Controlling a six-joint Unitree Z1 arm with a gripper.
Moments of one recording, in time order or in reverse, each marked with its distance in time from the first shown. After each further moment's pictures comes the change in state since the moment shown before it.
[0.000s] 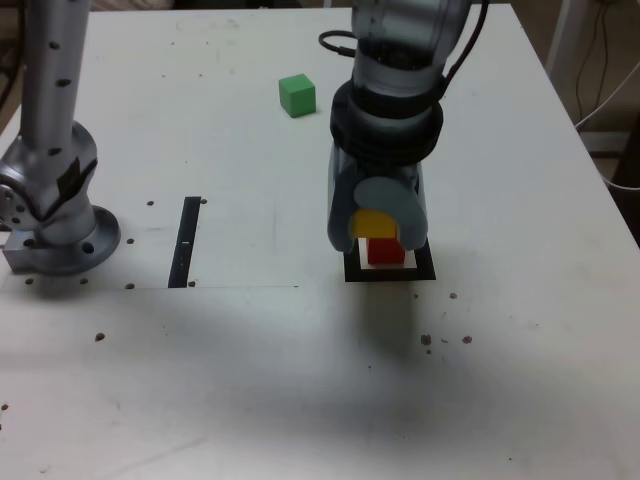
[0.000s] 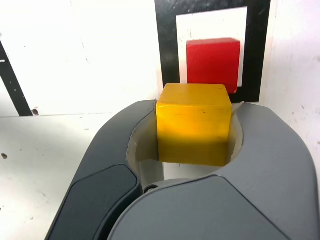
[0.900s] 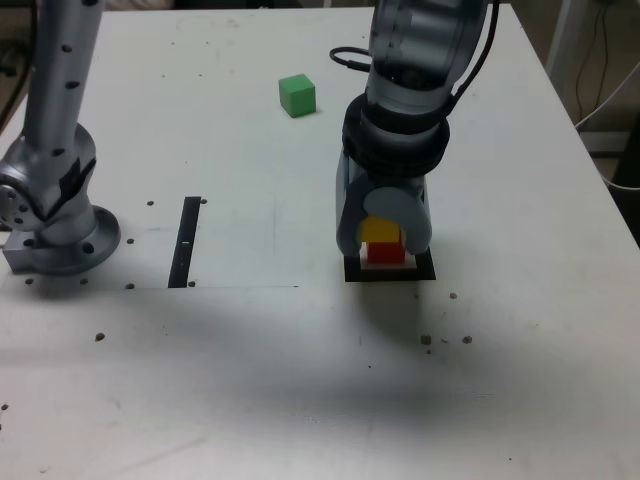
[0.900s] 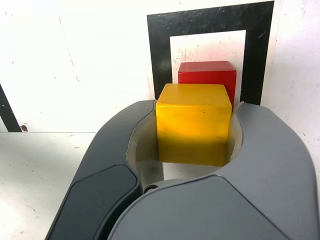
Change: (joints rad) arm 0.040 0.038 0.029 -0.053 0.007 0.025
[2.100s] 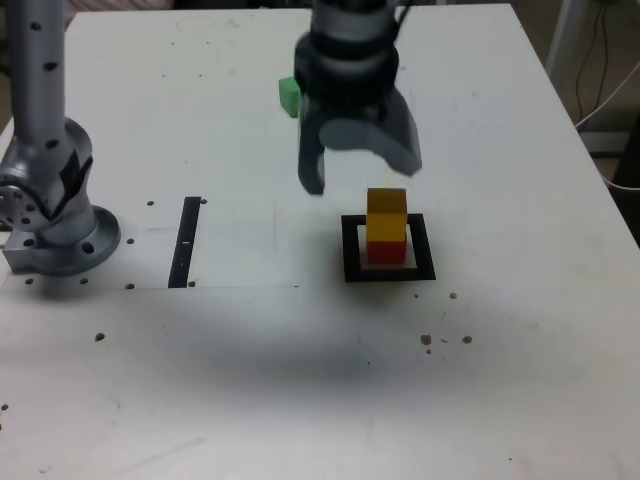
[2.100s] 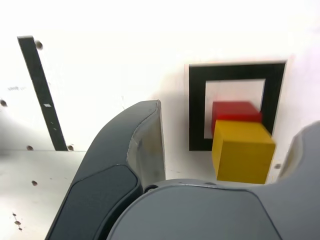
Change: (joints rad) arm 0.125 -0.187 0.121 0.019 0.042 0.097
